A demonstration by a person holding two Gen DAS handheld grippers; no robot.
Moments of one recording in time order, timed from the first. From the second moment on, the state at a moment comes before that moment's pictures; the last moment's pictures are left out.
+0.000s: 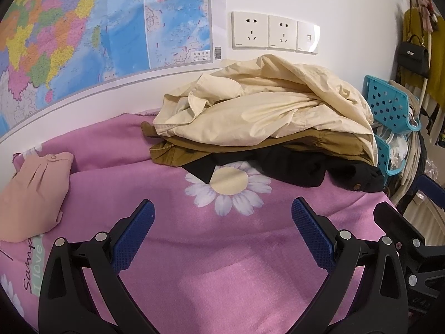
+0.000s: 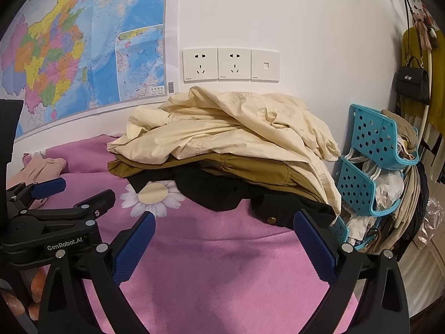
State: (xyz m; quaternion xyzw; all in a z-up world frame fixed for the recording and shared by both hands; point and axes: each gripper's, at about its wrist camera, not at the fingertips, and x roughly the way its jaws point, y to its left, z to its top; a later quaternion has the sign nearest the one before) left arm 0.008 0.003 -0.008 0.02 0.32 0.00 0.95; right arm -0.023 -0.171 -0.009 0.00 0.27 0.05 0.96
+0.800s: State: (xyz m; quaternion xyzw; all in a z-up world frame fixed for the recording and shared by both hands) left arm 0.075 0.046 -0.003 -0.06 0.33 0.00 0.94; right arm 0.104 -0.144 0.052 -0.12 0.22 0.13 0.96
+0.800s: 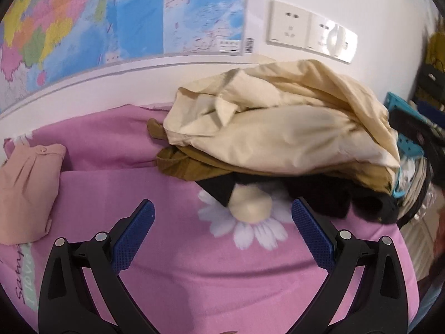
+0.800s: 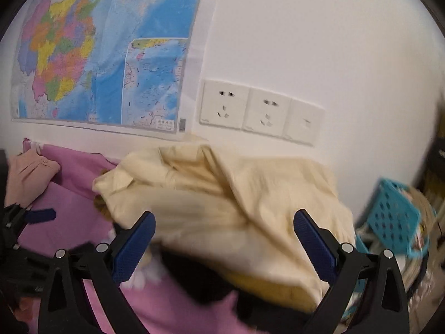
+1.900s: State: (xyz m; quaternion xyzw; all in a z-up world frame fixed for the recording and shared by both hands) left arm 0.128 0.087 -0.015 -0.08 0.30 -0.07 0.95; right arm 0.177 -0.180 0.204 -0.10 0.17 0.20 0.96
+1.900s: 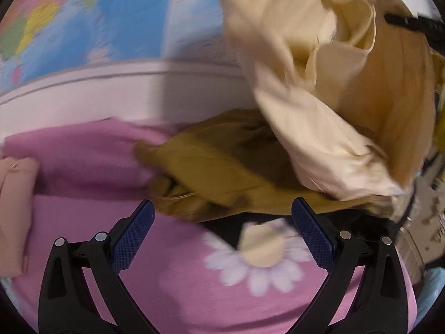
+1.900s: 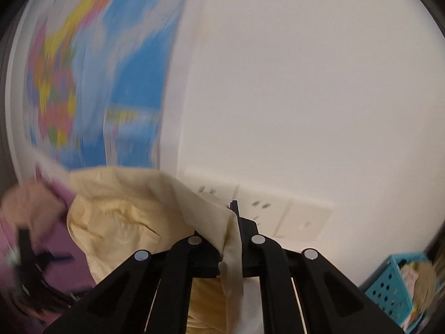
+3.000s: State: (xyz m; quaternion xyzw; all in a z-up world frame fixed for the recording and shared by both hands) left arm 0.010 0.009 0.267 0.00 0.03 -0.26 0.97; right arm -0.097 -0.343 0.408 0.01 -0.07 0.15 0.99
